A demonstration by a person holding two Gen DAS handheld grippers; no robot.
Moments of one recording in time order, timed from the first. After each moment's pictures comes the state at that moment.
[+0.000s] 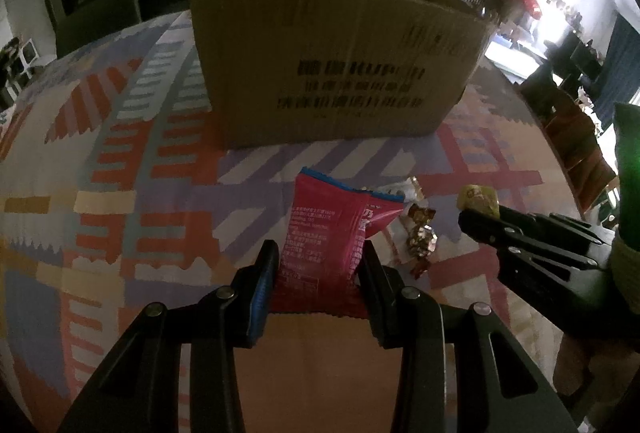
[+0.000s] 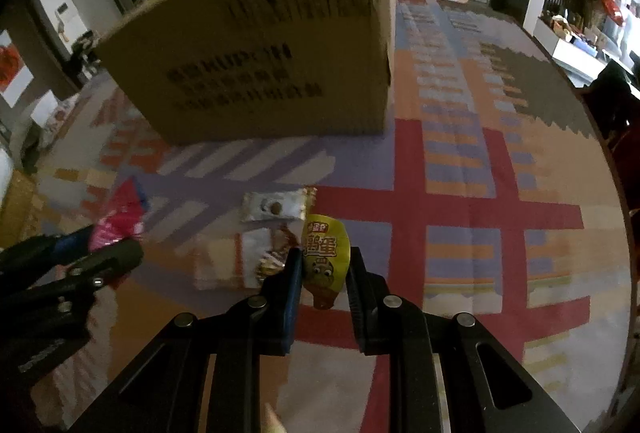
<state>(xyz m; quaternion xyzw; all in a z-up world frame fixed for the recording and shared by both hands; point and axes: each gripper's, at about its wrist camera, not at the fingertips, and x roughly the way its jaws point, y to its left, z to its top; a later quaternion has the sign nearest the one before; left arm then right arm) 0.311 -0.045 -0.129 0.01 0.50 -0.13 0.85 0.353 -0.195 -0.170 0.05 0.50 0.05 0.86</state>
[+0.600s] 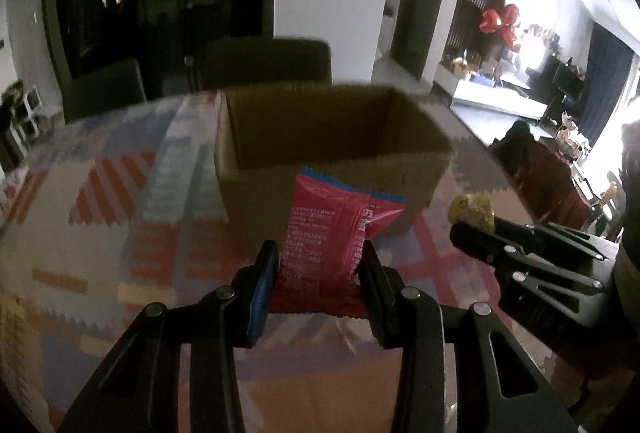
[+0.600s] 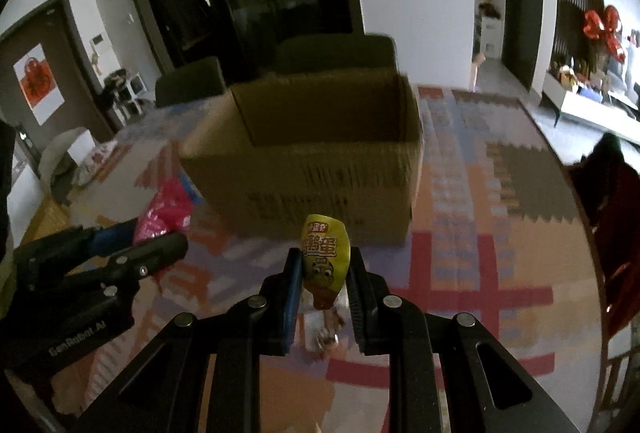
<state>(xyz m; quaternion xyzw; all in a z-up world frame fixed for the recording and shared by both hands) 0.331 -0.040 -0.027 0.02 0.40 -0.15 0.90 0.356 -0.176 -0.062 0.05 0.39 0.08 0.91</state>
